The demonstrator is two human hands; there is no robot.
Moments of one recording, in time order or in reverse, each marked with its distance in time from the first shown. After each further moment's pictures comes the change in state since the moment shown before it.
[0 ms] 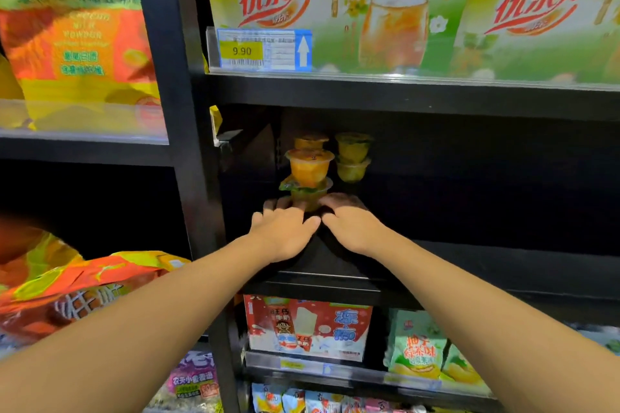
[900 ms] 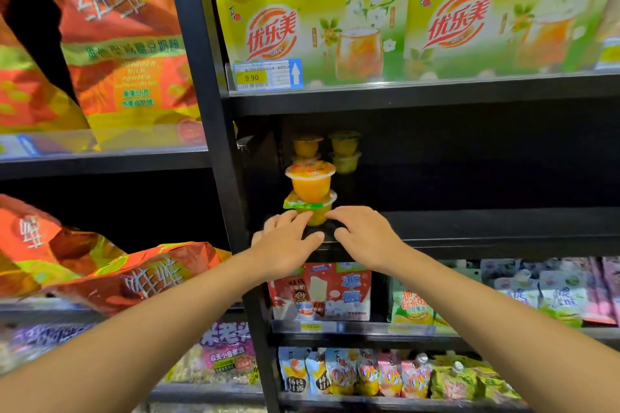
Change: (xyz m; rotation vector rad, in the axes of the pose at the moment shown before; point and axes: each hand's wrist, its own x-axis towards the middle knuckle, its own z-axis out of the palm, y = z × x) left_hand -0.103 -0.011 -0.006 -0.118 -0.006 0.145; right_hand -0.129 -0.038 -0.010 0.027 0.135 -0.031
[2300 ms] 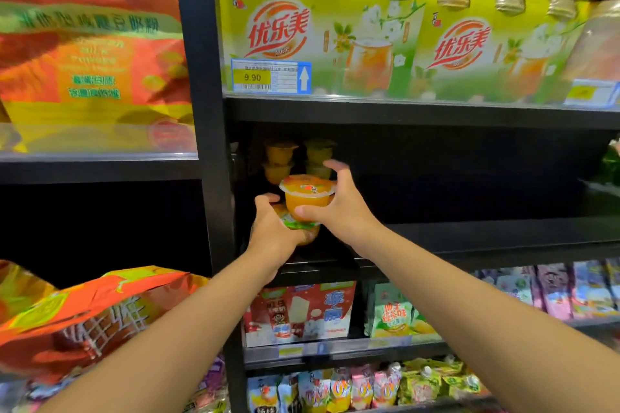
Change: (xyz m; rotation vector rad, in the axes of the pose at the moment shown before) left_hand 0.050 -0.010 0.002 -0.979 0.217 0.005; right_hand 0.050 -0.038 -0.014 0.652 0.289 0.150
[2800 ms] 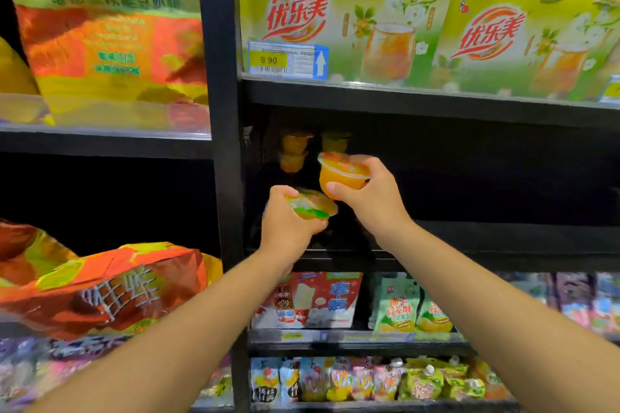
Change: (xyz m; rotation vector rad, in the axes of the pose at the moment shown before) left_hand -0.015 0.001 0.013 0.033 0.174 0.047; right_hand -0.008 -0.001 -0.023 -0.001 0.151 -0.023
